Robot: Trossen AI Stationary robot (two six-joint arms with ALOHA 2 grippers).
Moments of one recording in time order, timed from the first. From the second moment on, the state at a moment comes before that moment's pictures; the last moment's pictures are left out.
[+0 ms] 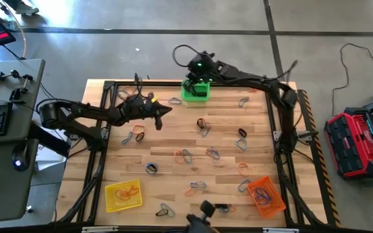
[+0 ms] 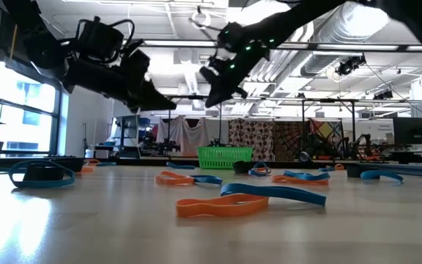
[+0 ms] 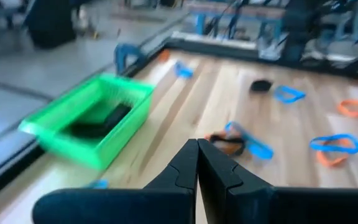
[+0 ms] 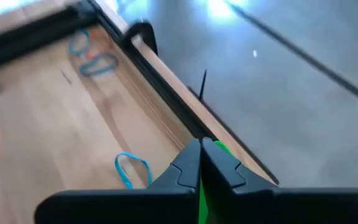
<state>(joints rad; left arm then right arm) 0.44 1.40 0.40 0.71 0.11 0.00 -0.54 1.98 1.68 -0.35 0.04 0.06</state>
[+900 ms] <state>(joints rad) 0.58 1.58 0.86 -0.08 0.02 0.18 -0.41 1.42 0.82 0.22 0.10 0.12</state>
